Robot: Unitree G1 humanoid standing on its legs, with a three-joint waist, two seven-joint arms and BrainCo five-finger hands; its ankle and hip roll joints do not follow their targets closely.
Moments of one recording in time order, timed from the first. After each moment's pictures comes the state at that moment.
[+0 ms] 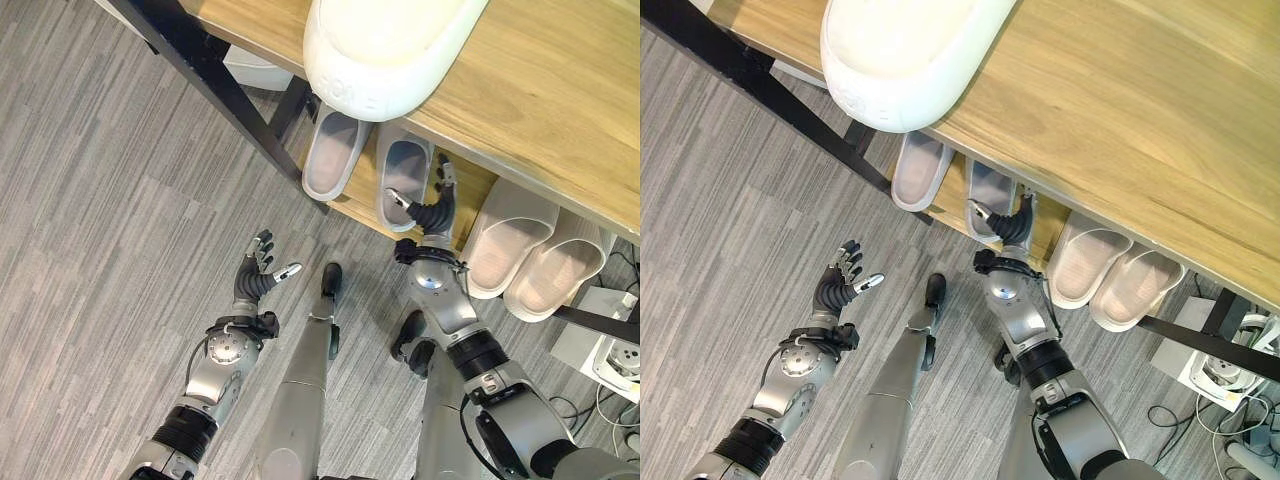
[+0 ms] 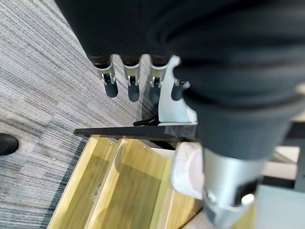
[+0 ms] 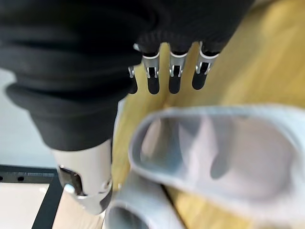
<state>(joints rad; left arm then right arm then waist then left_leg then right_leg) -0.17 0.40 -0.32 0.23 -0.45 -0.23 0.30 -0.62 -0.11 0.30 0.40 0.11 -0.13 -0.69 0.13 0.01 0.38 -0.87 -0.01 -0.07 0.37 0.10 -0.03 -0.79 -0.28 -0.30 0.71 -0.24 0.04</state>
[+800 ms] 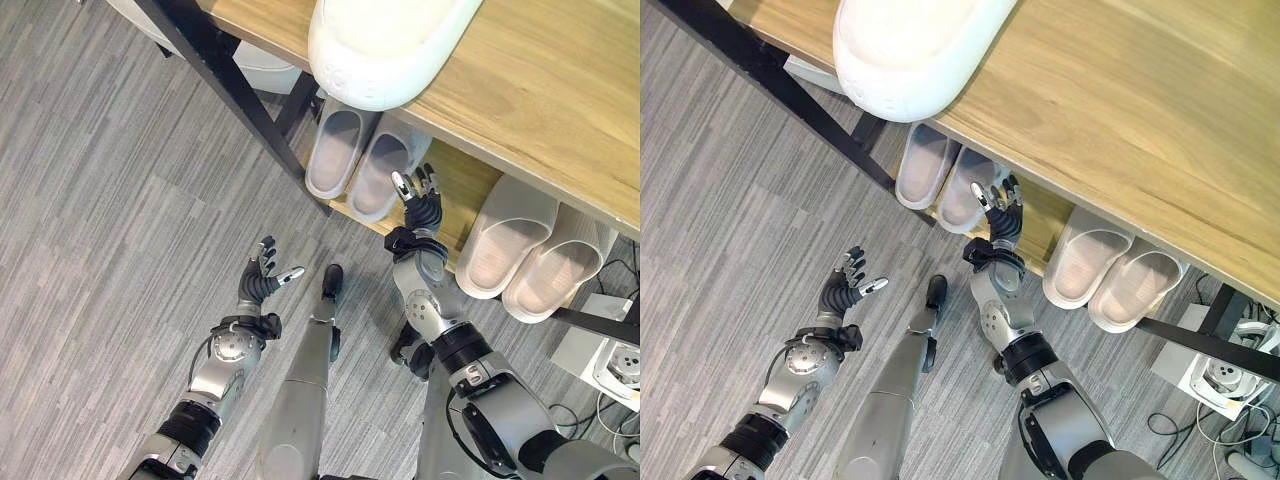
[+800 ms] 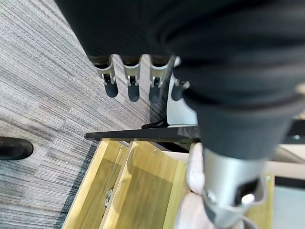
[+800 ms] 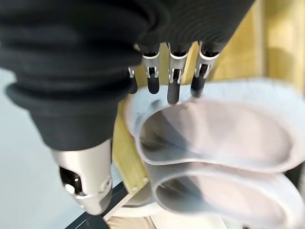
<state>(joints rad) -0.21 0.40 -0.35 0.32 -0.45 -0.20 0.28 -0.67 -0.04 0.30 0.51 0.88 -0.34 -0.46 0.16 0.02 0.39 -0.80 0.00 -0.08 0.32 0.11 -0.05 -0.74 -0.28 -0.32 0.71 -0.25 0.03</state>
